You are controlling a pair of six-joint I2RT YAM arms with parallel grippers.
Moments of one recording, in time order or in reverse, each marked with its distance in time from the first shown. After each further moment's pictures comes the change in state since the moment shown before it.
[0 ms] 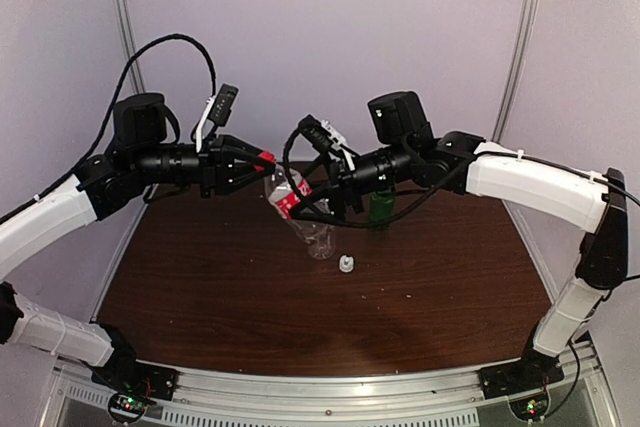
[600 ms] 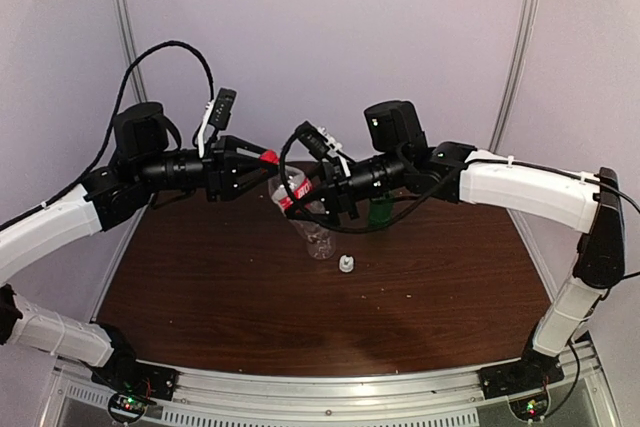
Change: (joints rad) left arm -0.016 0.000 -0.075 0.158 -0.045 -0.020; right arm 0.008 0.024 -0.045 0.105 -0.053 0.065
